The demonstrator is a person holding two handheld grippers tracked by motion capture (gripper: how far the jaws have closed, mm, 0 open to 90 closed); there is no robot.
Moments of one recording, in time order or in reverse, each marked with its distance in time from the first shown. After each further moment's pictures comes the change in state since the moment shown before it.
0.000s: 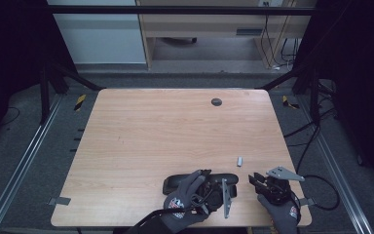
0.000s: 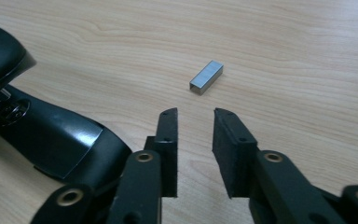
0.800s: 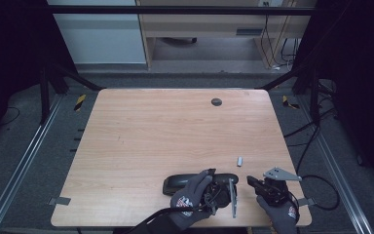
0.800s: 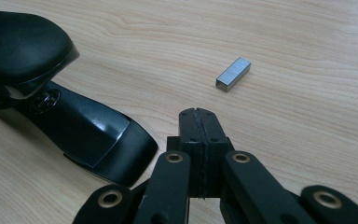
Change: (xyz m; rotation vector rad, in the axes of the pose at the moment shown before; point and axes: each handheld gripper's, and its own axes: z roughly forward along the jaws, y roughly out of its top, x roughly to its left) left arm -0.010 0.011 0.022 0.038 0.064 0.053; right arm 0.007 0.001 -0.001 0.020 0.068 -0.020
